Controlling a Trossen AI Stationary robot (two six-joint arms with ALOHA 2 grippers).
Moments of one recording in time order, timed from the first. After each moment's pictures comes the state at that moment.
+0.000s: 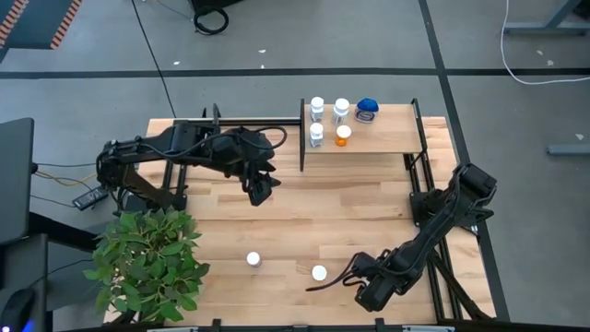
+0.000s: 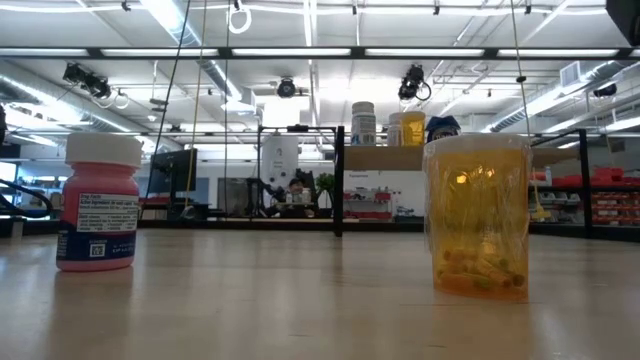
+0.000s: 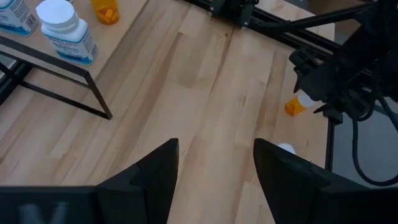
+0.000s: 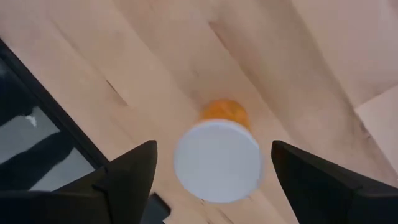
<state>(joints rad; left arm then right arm) -0.04 1.54 1.88 -1.10 -0.10 -0.41 0.80 1.75 1.17 -0.79 0.03 1.50</state>
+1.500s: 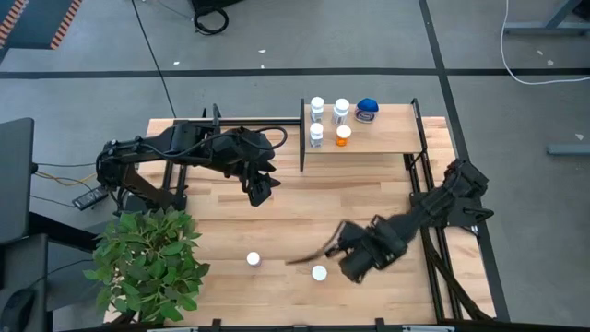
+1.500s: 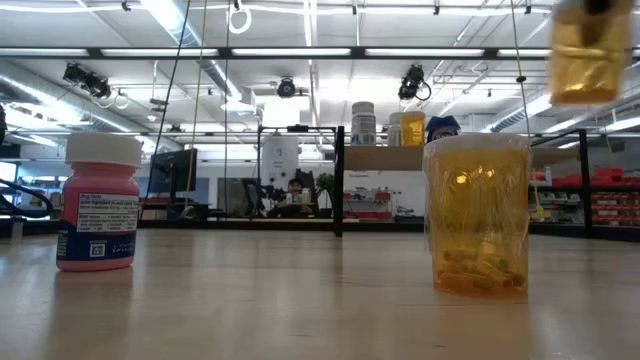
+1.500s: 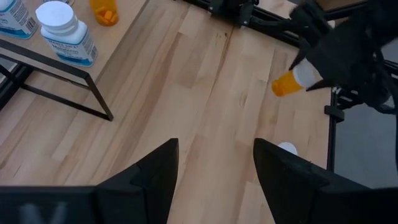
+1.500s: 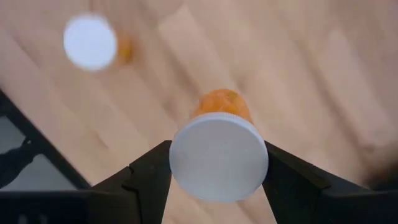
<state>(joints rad) -0.04 1.54 1.88 -1.11 -0.10 -0.40 0.59 1.77 1.62 -1.38 0.11 1.22</state>
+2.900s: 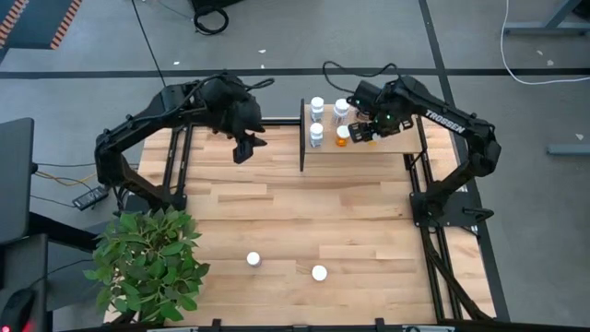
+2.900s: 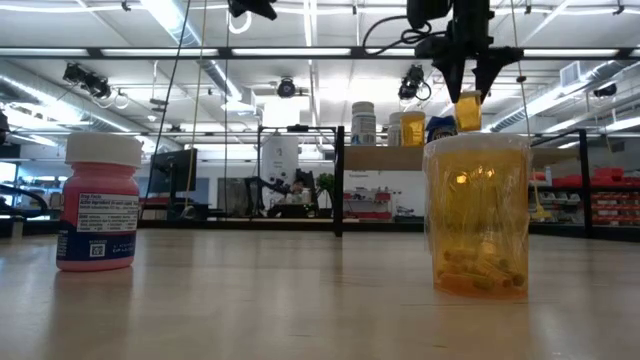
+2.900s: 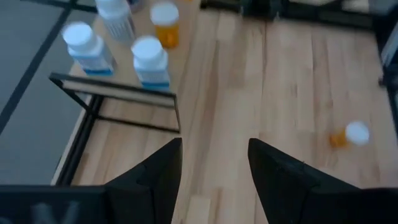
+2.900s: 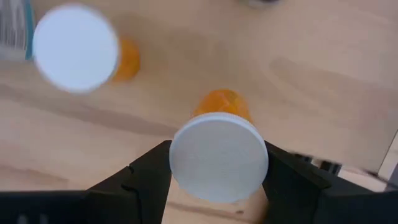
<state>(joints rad) 0.36 1.51 1.88 -1.16 0.15 0.13 -0.54 1.53 1.67 -1.56 0.12 0.77</state>
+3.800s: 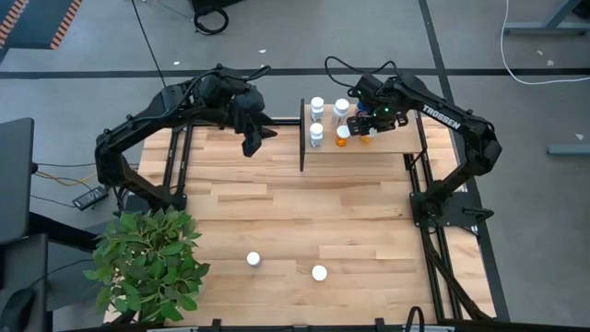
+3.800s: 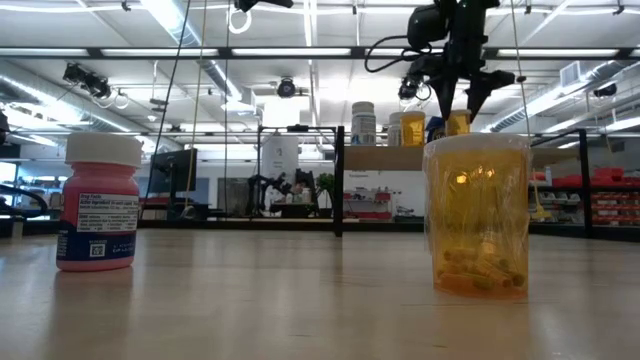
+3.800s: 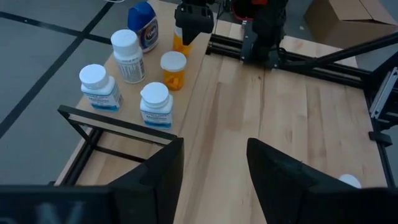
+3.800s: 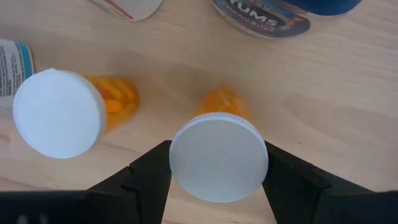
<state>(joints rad) 0.36 1.51 1.88 -0.99 0.14 0.01 -0.67 1.54 1.58 -1.41 0.03 0.68</state>
